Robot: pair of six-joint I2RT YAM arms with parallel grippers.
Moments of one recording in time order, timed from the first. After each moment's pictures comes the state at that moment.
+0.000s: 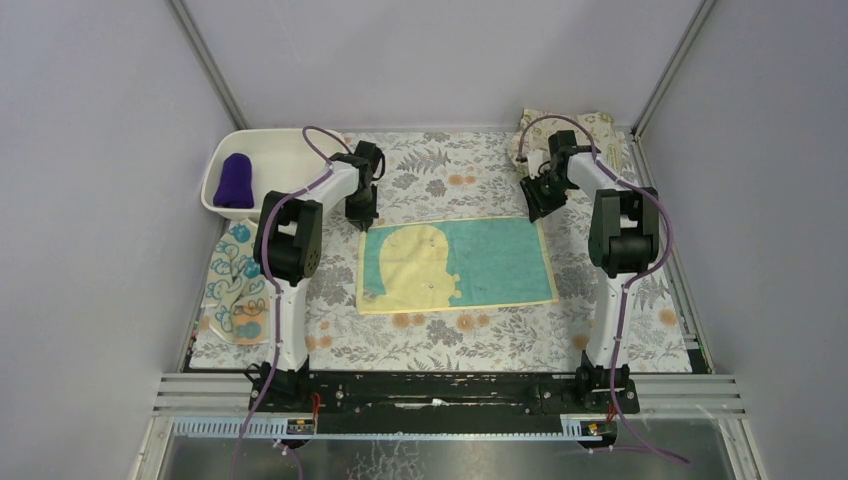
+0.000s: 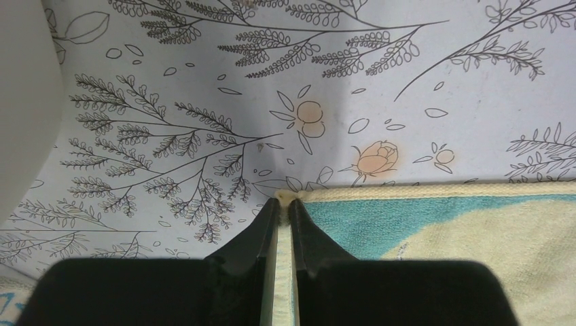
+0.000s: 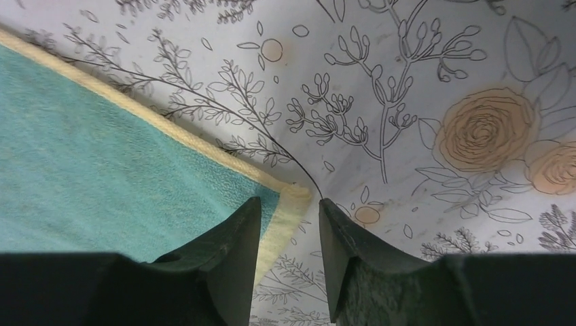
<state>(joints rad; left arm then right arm) -0.24 2.19 1.68 -0.84 -0.10 -0.28 0.06 2.19 1.71 -0.81 -0.26 -0.41</state>
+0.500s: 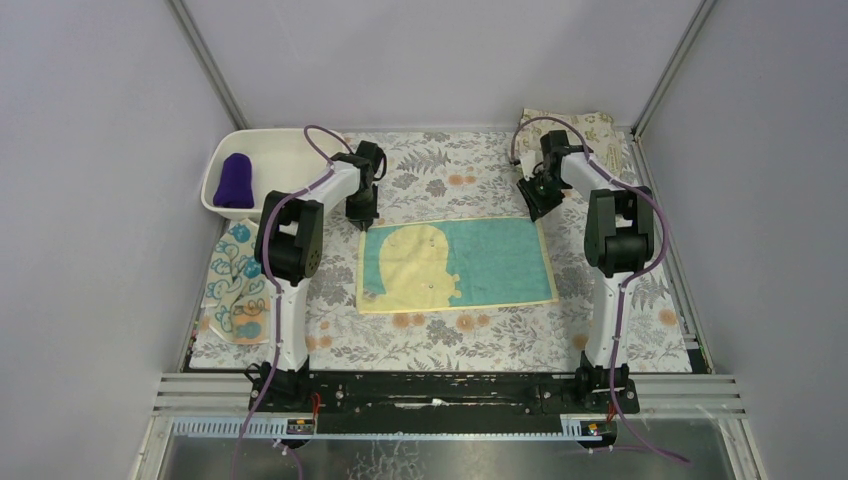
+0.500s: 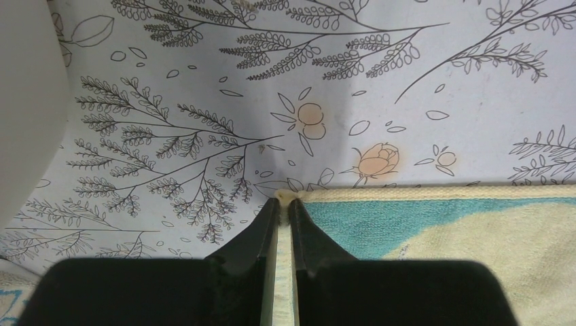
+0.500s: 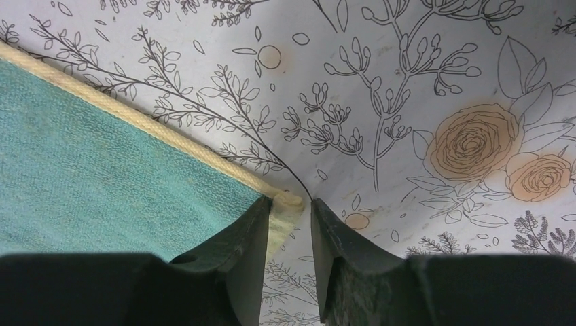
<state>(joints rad) -0.24 2.19 1.68 -0.84 -0.12 -0.28 0.10 2.22 1.72 -0.81 -0.17 -0.46</state>
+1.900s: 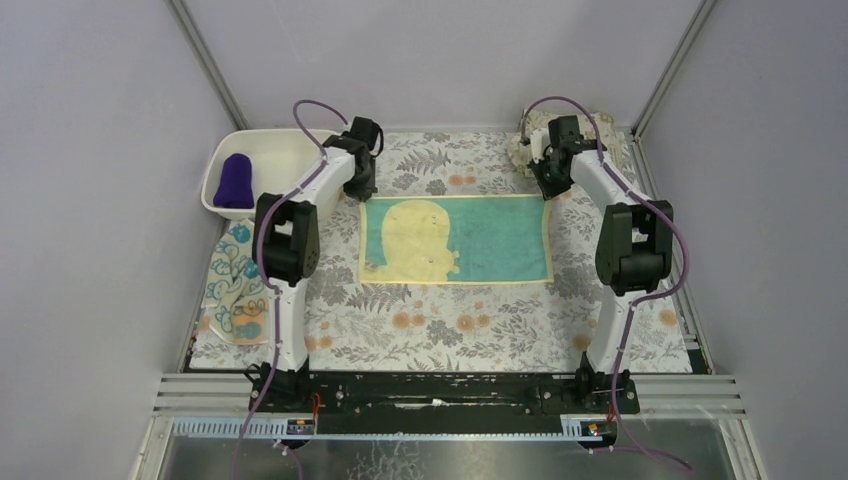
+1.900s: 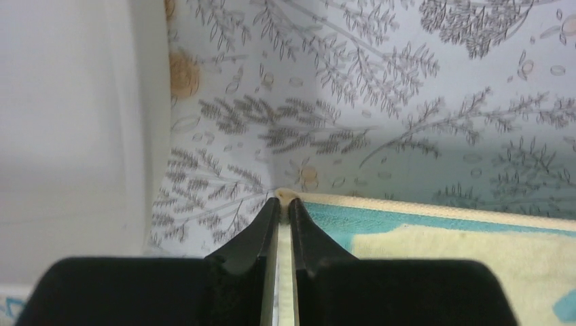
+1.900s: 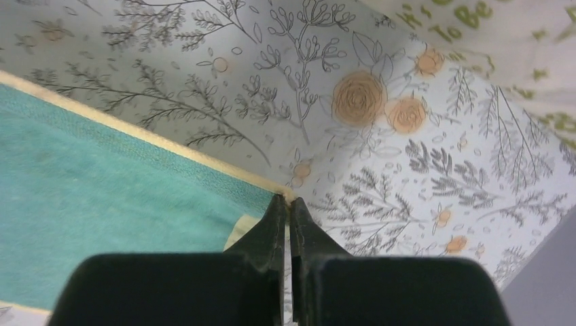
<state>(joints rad) -0.22 2.20 1.87 -0.82 -0.18 -0.25 0.10 2.06 1.68 -0.73 -0.02 -0.39</state>
